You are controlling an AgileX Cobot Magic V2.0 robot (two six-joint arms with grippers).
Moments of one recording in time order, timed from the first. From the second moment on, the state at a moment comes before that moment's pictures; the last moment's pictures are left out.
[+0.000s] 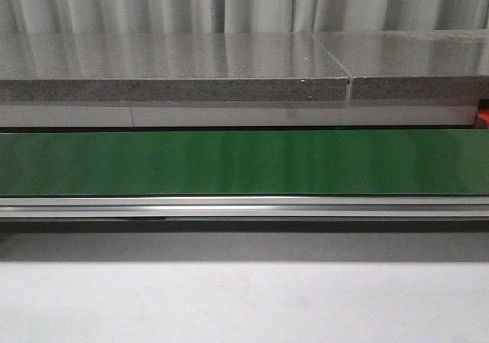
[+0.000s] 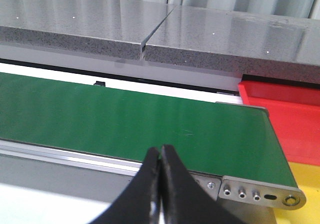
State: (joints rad) left arm 0.26 1.13 -0.68 0.31 0.73 -0.56; right arm 0.08 -0.01 0.03 -0.08 0.13 0.04
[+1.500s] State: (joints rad) left arm 0.34 1.51 -0.77 0.32 0.59 -0.54; right arm 0.08 -0.01 0.03 -0.08 0.13 0.04
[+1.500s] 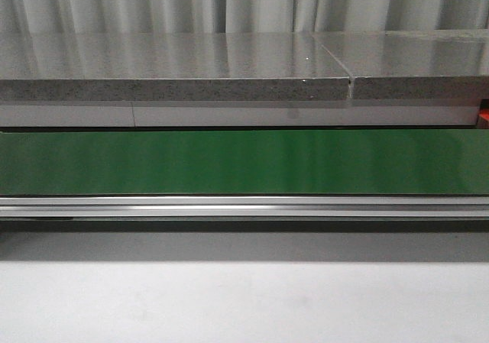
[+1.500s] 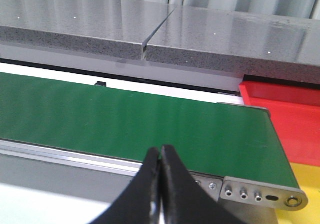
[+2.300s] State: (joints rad) left arm 0.25 1.23 -1.05 -0.08 0.78 -0.12; right arm 0.08 -0.01 0.03 -0.08 0.13 0.04
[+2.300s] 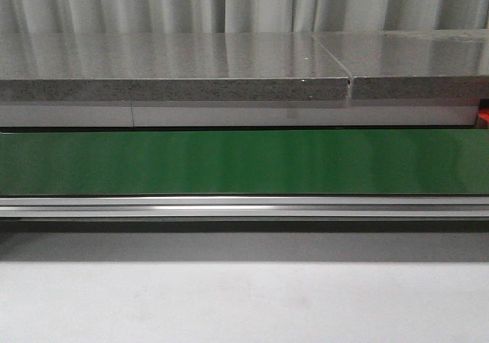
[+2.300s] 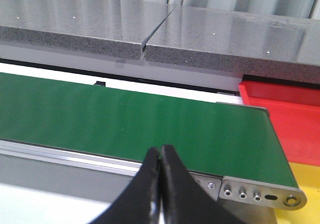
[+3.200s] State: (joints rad) left arm -0.03 1.59 -1.17 0.00 0.79 -0.11; right arm 0.08 -0.01 0.03 -0.08 0.13 0.04
